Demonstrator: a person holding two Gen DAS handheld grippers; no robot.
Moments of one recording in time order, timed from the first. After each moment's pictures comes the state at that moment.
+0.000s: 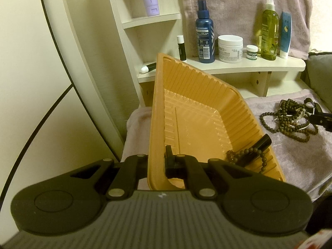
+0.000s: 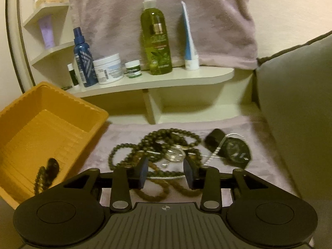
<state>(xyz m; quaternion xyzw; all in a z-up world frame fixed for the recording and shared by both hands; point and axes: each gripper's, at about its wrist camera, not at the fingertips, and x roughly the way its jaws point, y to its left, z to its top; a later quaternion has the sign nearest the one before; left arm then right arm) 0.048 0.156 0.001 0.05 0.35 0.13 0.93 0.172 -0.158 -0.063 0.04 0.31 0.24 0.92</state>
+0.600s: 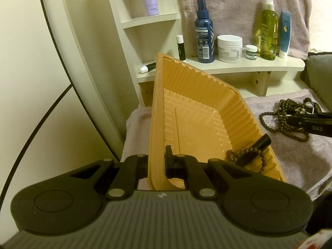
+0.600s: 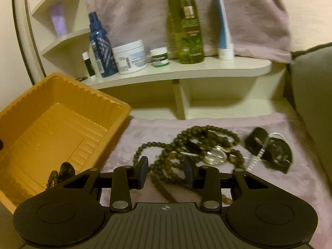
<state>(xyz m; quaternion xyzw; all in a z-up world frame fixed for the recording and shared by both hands) 0.047 0.156 -0.001 0.05 0.35 0.13 0.93 0.193 -0.113 -0.075 0.04 0.33 0.27 0.90</state>
